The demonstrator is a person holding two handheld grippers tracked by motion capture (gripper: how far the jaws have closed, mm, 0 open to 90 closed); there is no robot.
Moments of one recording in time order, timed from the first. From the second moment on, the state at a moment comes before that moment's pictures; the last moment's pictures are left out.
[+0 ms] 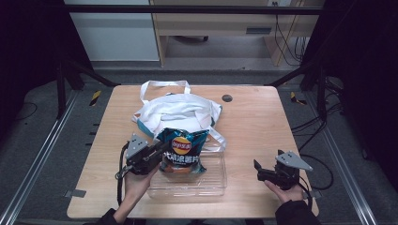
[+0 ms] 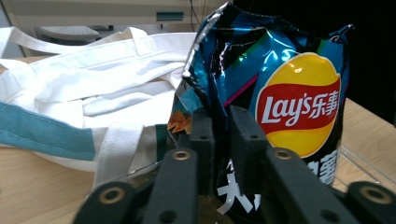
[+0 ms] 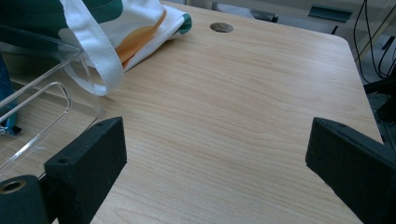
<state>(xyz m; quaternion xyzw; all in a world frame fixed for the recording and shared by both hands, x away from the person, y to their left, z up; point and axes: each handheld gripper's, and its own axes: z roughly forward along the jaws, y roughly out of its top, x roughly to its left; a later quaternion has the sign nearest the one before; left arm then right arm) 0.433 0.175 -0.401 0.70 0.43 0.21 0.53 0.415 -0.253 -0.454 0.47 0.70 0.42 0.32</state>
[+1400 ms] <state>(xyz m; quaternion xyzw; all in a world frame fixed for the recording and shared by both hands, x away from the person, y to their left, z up) 0.423 0.171 -0.403 0.70 0.43 0.21 0.53 0.415 -0.254 -0.454 0.47 0.70 0.42 0.32</state>
